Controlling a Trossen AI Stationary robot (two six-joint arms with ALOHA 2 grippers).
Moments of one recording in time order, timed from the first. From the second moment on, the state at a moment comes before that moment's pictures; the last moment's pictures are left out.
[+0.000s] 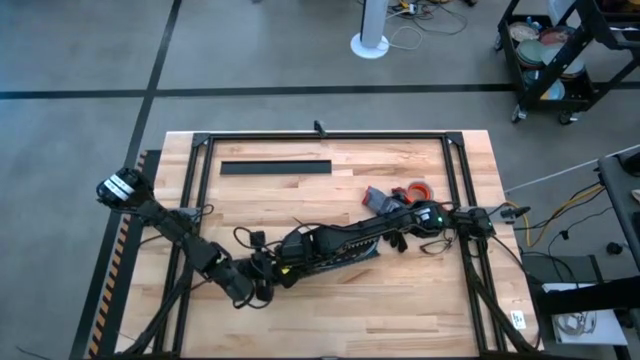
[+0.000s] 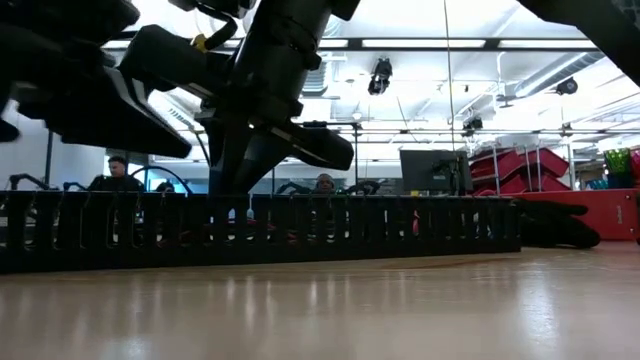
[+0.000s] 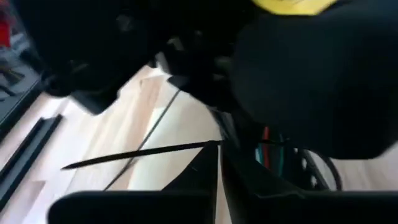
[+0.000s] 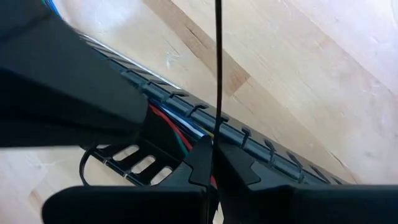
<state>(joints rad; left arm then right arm) -0.68 1.47 0.56 0.19 -0.84 -0.26 0.21 2.51 2.16 -0.90 0.02 1.04</state>
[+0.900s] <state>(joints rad) -0.49 1.44 0.27 0.79 -0.48 -0.13 0.22 2.50 2.16 -0.76 0.03 0.90</state>
